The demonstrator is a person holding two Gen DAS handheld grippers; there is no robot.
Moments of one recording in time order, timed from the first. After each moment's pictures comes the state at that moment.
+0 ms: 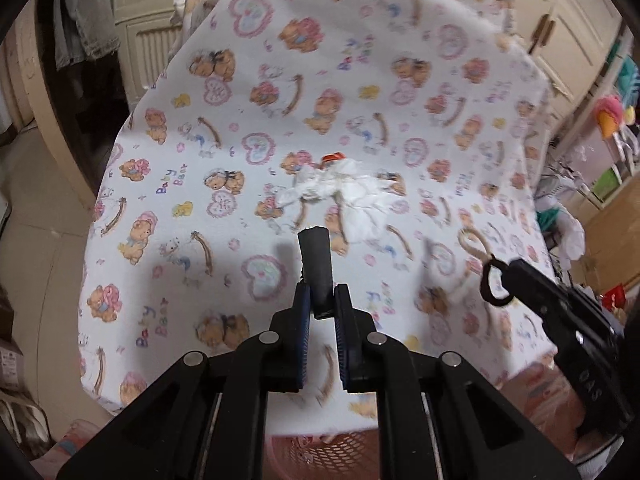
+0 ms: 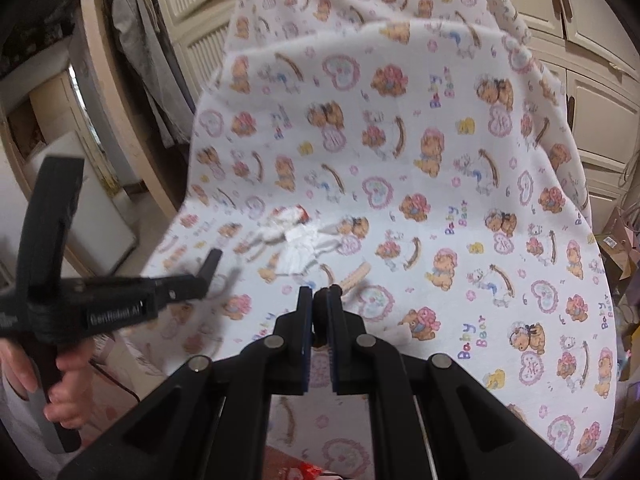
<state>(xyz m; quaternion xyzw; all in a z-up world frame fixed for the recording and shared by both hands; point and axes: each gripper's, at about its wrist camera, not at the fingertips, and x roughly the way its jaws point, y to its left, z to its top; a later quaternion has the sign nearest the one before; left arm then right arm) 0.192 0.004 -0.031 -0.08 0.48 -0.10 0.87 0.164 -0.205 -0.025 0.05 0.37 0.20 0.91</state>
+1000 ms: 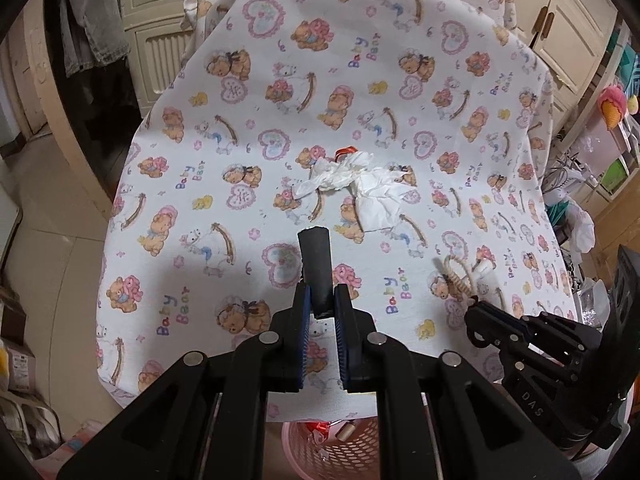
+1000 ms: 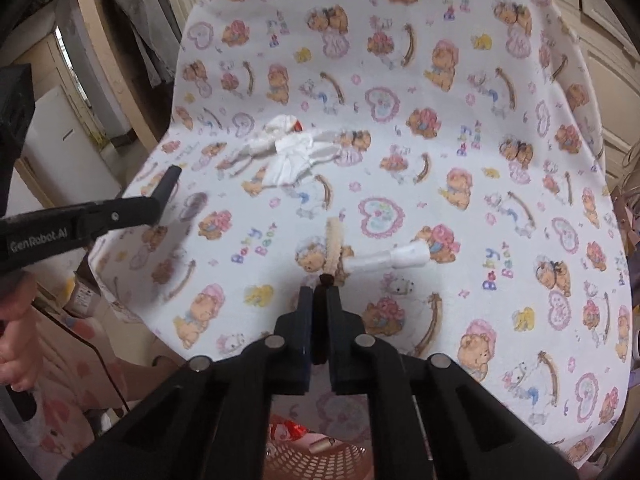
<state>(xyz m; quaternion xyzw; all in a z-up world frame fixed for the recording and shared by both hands) 0.184 0.009 -0.032 -0.06 0.47 -0.08 0.88 0.161 -0.189 -0.074 0.00 0.45 0.19 0.87</state>
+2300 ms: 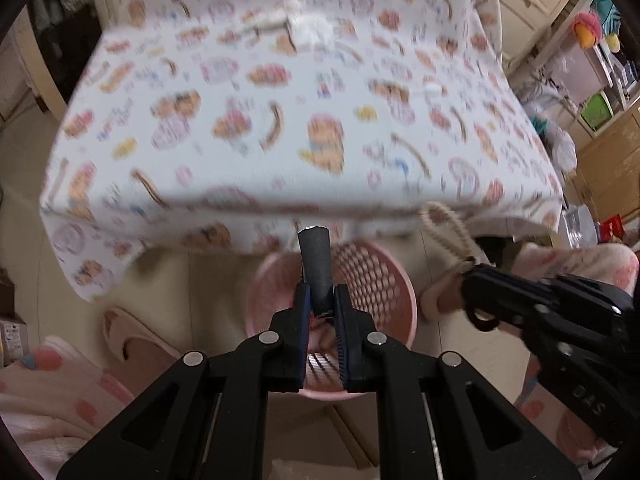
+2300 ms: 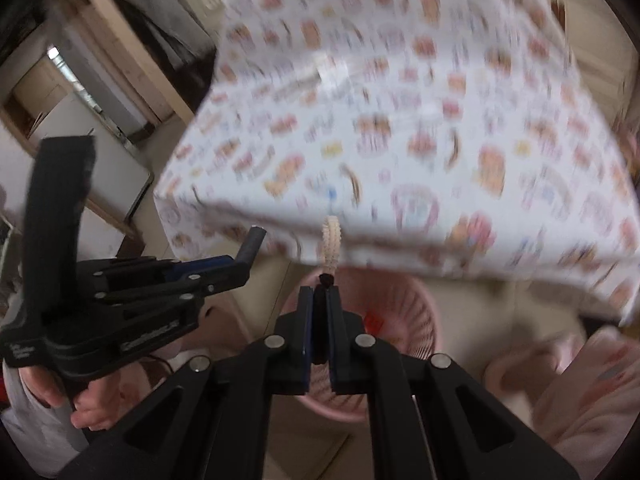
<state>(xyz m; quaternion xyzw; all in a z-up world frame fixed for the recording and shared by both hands) 0.081 -0.026 -0.090 -0.03 0.58 -0.13 0.80 0.056 -0.193 -0.079 0.08 0.53 0.21 0.82</state>
